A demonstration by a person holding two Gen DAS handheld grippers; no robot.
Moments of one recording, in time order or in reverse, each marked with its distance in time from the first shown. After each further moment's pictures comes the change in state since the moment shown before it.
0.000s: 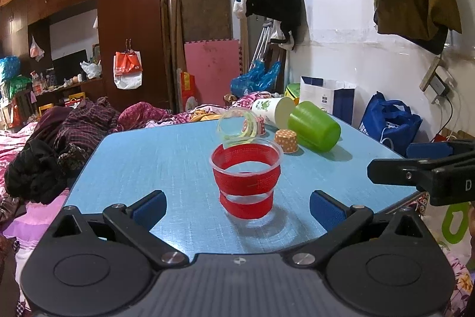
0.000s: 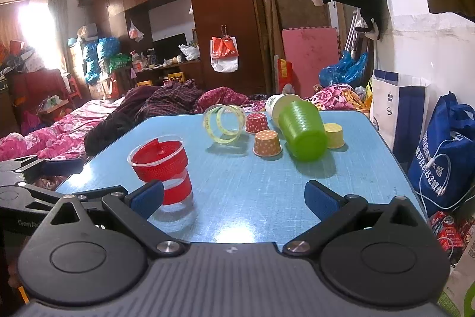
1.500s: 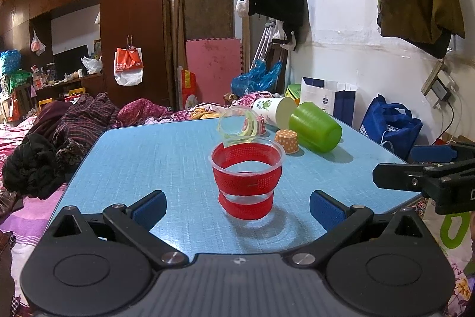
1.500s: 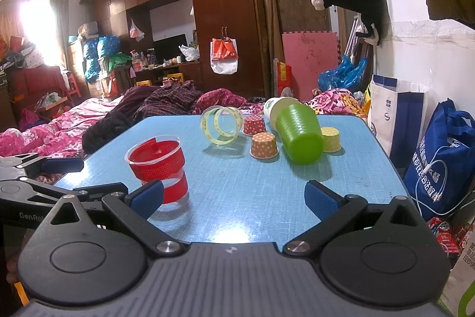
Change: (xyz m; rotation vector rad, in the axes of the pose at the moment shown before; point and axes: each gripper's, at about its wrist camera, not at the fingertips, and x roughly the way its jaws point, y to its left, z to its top) left arm 0.006 -0.001 0.000 -0.028 0.005 -0.002; right arm -0.001 -0.004 0.002 -0.021 -0.004 0.000
